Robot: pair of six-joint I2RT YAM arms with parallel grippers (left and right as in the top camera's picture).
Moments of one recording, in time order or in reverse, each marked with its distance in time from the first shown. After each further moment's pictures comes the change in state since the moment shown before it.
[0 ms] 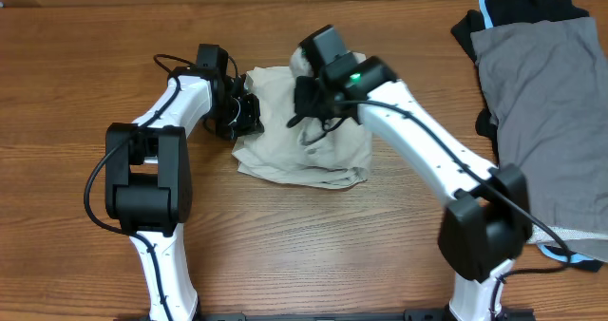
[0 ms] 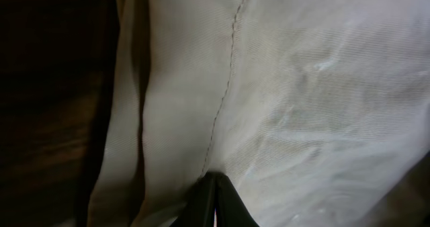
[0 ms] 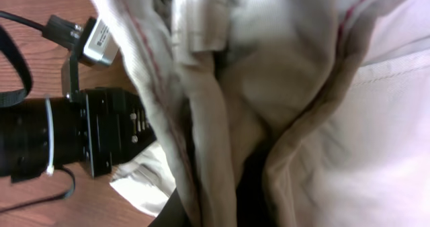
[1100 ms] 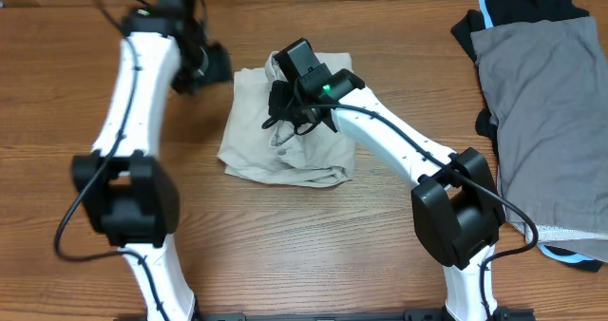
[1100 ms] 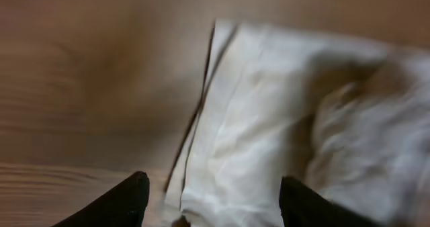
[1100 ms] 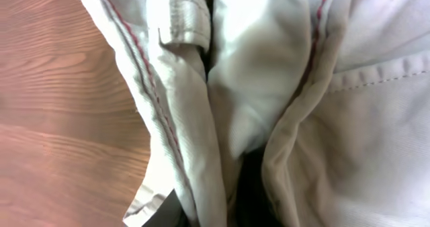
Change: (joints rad) left arm 0.084 -0.112 0.521 -0.447 -0.317 -0.020; right arm 0.057 0.108 0.000 0.202 -0.062 0.128
